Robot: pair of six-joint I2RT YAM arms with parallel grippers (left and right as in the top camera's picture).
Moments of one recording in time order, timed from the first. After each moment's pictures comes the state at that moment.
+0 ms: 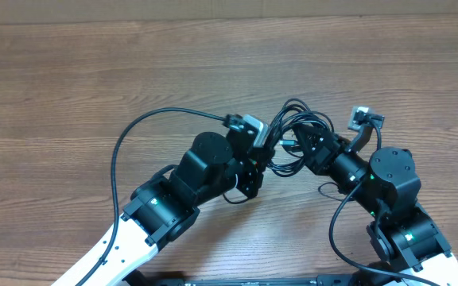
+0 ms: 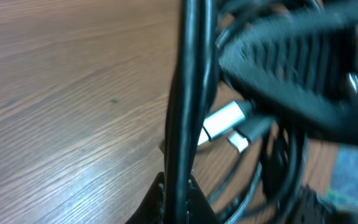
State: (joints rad) left arm -0.77 1.13 0.95 -0.32 0.22 -0.31; right arm 0.39 0.79 0.71 -0.13 -0.22 0.91
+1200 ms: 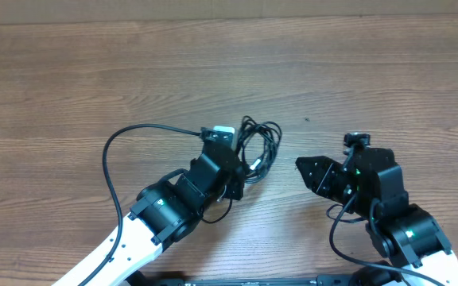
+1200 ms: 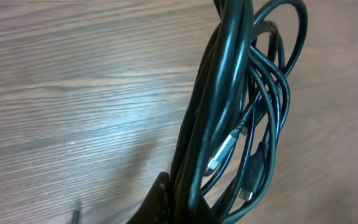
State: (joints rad) left arm -0.79 1.15 0.91 -0.57 -0.13 -0.56; right arm 0.37 0.82 0.71 -0.61 -0.26 0.80
